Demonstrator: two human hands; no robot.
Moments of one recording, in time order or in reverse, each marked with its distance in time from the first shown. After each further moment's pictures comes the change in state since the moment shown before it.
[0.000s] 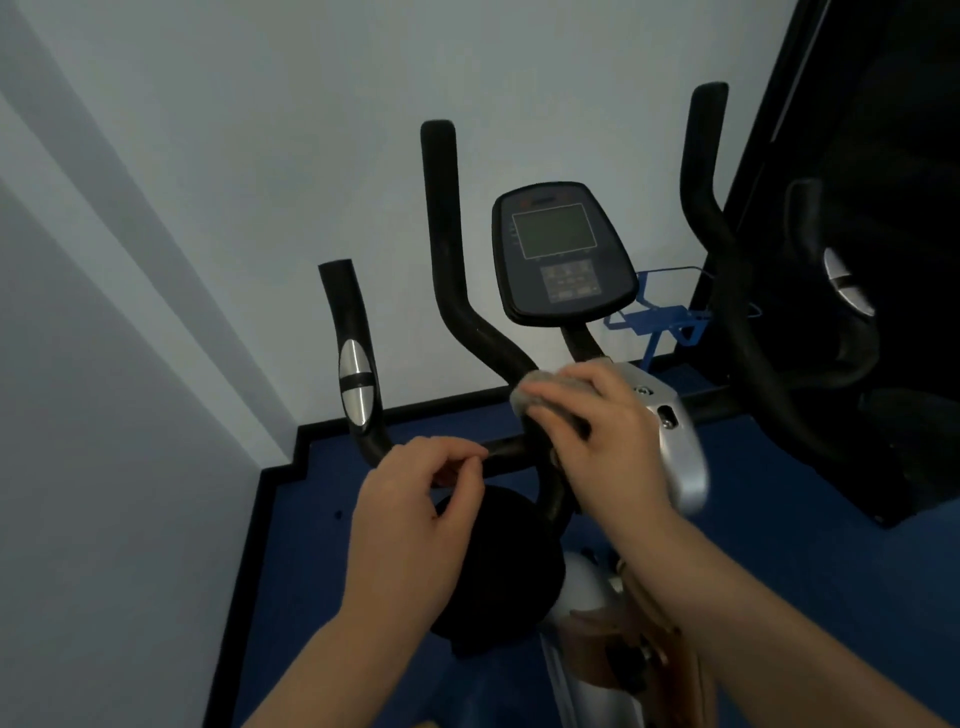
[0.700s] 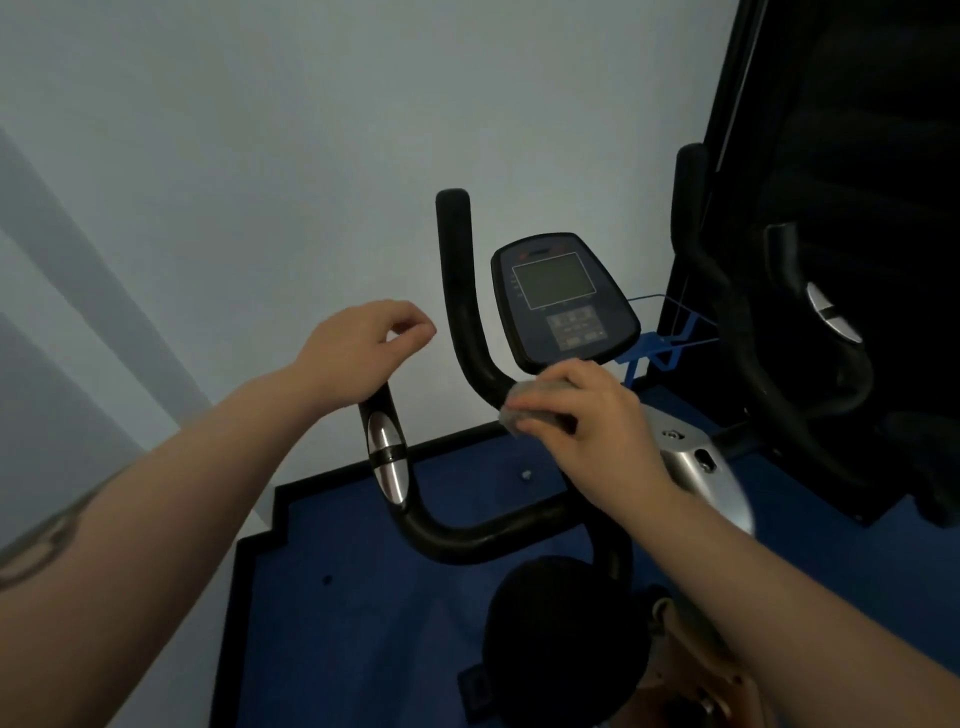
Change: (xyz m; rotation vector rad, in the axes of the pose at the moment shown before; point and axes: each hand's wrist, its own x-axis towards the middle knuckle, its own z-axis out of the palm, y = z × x) left_hand 0.219 -0.046 -0.057 0.419 -0.483 0.181; right_hand 0.052 -0.011 0.029 -0.069 -0.063 -0.053
